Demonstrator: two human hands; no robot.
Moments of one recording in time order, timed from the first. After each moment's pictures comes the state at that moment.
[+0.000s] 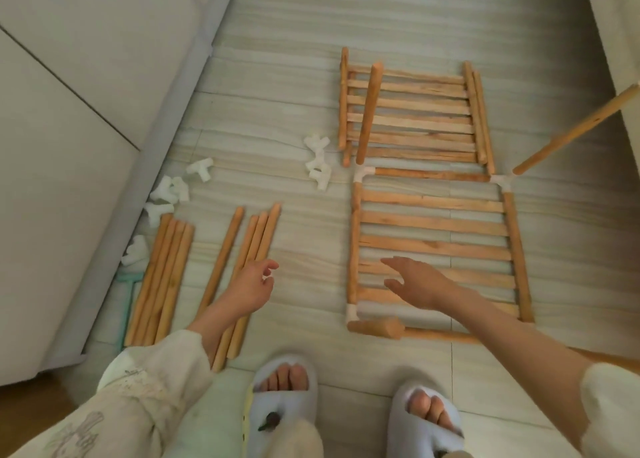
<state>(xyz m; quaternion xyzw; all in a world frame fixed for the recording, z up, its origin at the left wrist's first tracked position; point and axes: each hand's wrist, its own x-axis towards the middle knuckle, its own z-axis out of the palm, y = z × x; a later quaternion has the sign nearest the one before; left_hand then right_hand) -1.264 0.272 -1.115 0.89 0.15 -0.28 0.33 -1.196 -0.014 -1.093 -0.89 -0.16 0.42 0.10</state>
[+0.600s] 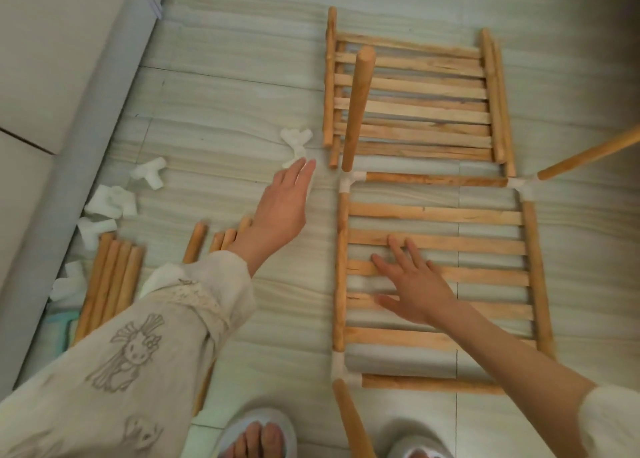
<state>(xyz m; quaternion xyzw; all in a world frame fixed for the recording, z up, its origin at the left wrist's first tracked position) -1.083 0.221 -1.159 0.98 -0.02 -0.10 0.18 -1.143 -0.023 -1.156 -0.90 -0.20 0.39 -0.02</state>
